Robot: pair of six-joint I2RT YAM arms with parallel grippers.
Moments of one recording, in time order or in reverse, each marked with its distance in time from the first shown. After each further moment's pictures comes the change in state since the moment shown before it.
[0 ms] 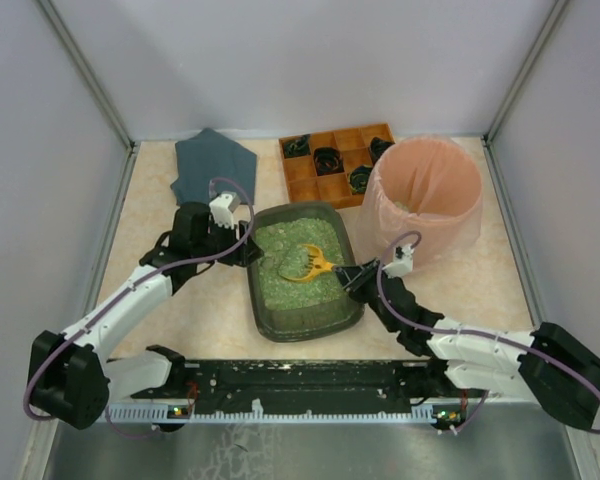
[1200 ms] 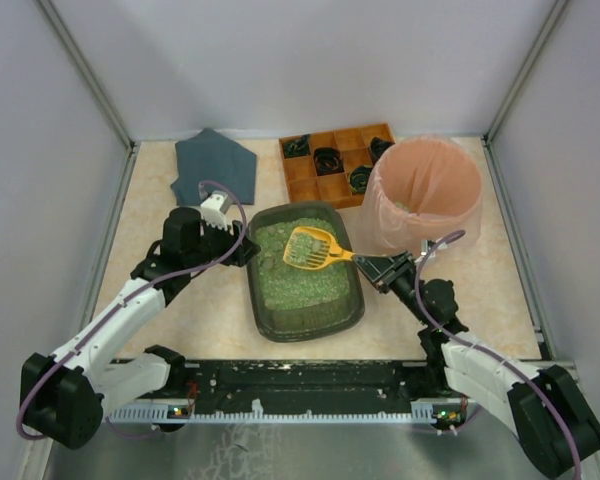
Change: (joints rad) left arm 0.000 -0.119 -0.050 0.068 -0.027 0.000; right arm -0.473 -0.187 -0.198 0.343 -0.626 0.113
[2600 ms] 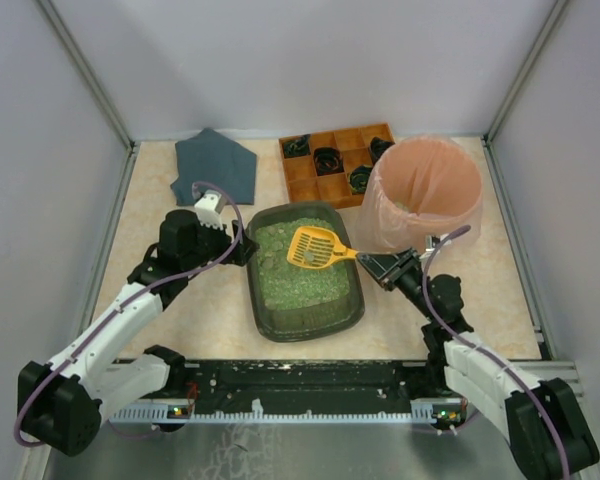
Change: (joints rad) left arm 0.000 -0.040 -0.012 0.004 -0.083 0.002; right arm -0.111 -0.028 0.010 -0.055 -0.145 0.013
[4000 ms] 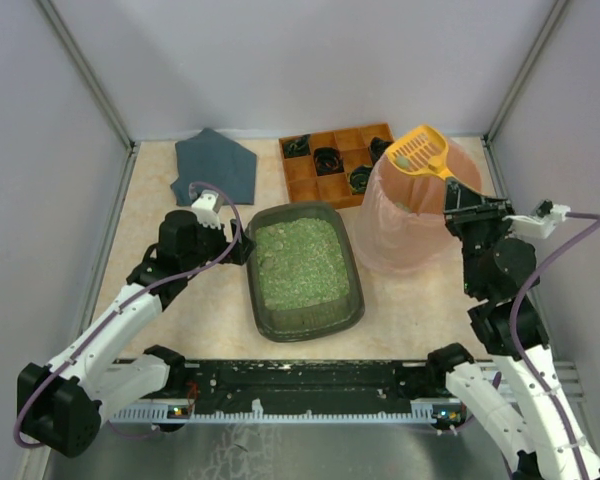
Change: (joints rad) left arm 0.002 -0.008 0.000 -0.011 -0.071 -0.008; right arm 0.007 -0.259 0.835 -0.980 0.756 -0.327
